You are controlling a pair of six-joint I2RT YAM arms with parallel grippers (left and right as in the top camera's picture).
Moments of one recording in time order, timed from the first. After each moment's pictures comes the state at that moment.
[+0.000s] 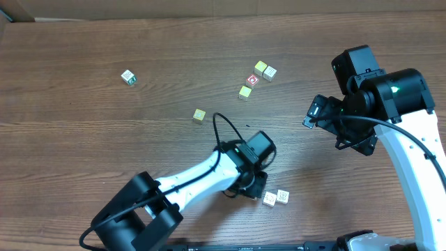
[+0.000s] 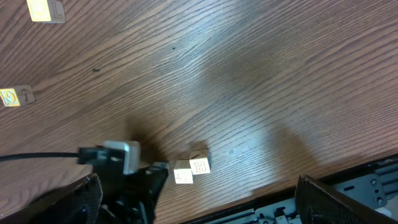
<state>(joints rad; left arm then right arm) -0.89 1.75 1.01 -0.68 0.26 -0.55 0.26 1.48 1.64 -1.60 0.00 0.73</state>
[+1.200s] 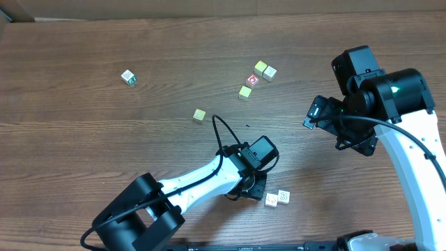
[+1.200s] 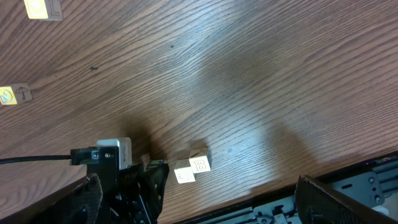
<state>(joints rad) -0.91 1.75 0.99 -0.66 0.18 -0.69 0.26 1.48 1.64 -1.61 0.00 0.72</state>
